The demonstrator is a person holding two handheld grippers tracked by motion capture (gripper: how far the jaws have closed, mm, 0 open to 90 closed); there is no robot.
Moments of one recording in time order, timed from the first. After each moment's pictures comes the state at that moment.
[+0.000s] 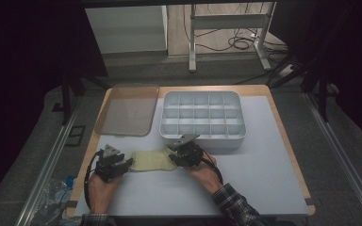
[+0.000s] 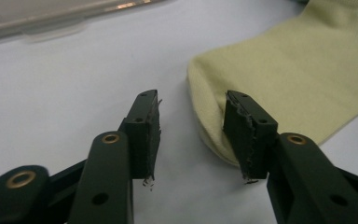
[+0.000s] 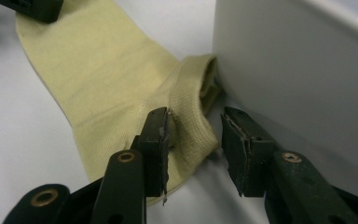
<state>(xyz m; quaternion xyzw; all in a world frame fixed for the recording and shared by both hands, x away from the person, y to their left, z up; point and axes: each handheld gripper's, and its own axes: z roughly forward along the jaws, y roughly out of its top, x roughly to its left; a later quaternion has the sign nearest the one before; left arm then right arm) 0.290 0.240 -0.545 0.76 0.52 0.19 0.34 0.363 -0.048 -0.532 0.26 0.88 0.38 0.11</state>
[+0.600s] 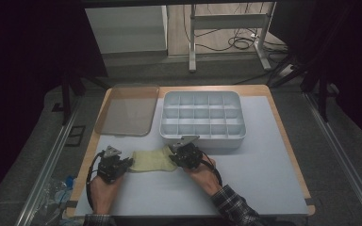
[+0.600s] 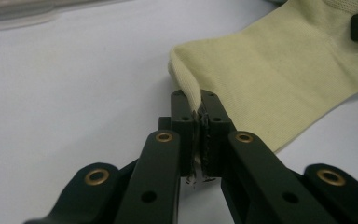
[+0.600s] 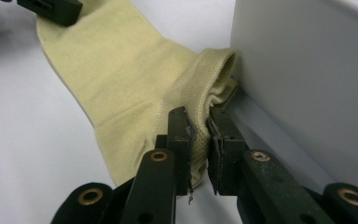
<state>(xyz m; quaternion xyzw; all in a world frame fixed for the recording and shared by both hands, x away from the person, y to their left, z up) 0.285 0.235 -0.539 0.75 0.52 0.16 0.37 0.355 -0.048 -0.528 0.26 0.88 0.38 0.10</state>
